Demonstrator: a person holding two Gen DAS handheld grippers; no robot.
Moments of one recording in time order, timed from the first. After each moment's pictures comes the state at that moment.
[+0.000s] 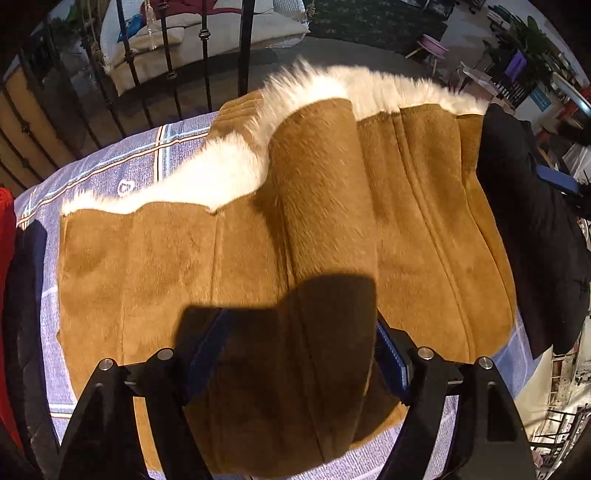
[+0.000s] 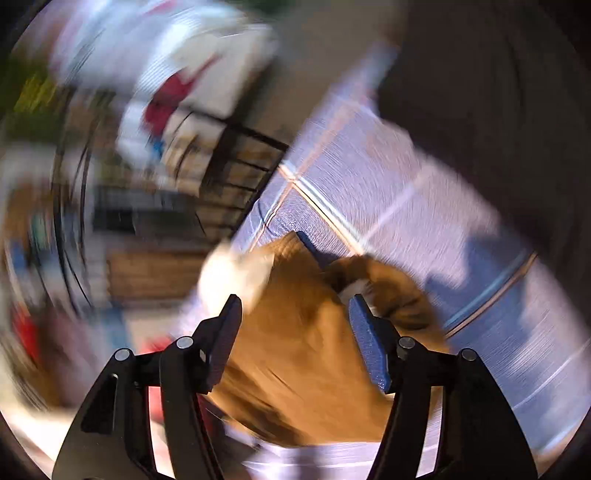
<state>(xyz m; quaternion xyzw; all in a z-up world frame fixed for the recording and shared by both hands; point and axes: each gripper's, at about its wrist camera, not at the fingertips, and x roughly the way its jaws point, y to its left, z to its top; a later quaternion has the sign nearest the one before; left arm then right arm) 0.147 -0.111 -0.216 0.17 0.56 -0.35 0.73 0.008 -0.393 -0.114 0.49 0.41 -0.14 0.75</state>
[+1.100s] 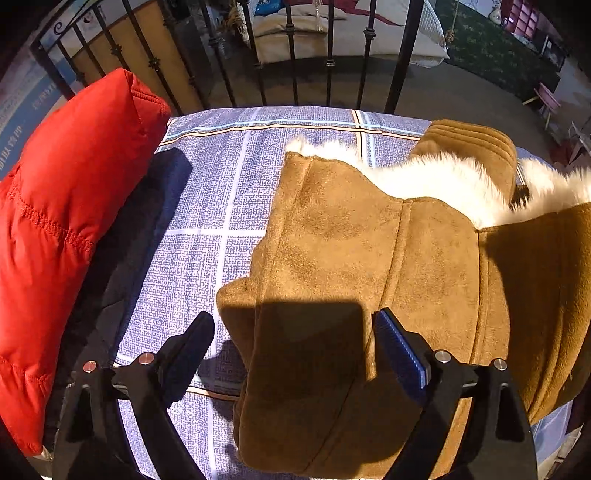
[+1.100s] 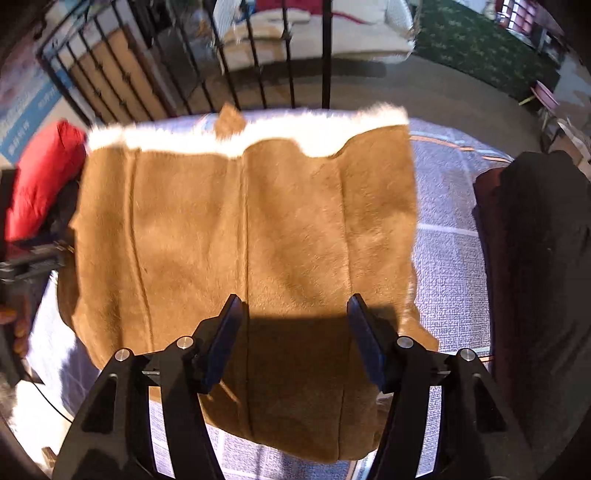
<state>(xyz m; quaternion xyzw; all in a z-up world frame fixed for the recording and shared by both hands) 0.214 0.000 -0.224 0.13 0.57 -0.14 0.80 0.059 -0.245 -0.161 0.13 0.53 -0.12 0.83</state>
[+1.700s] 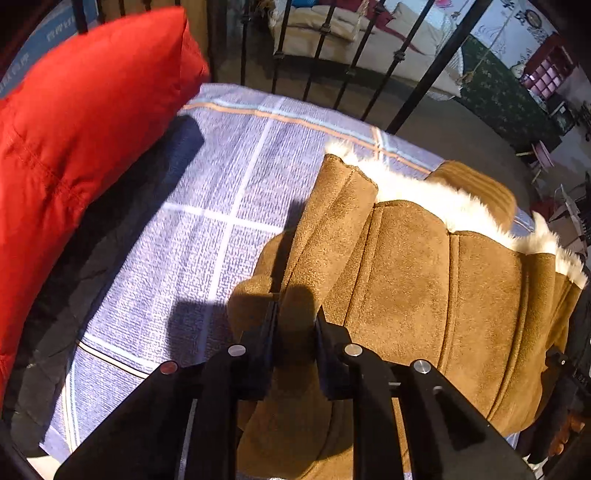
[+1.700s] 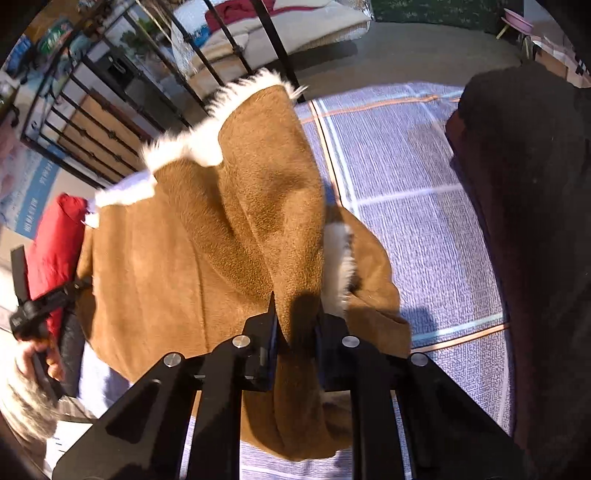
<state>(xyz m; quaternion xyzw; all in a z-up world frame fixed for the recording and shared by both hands) 0.229 0.040 -0.237 0.01 0.61 -0.14 0.78 0.031 -0.313 -0.186 0.27 0.52 -0.11 0.80</state>
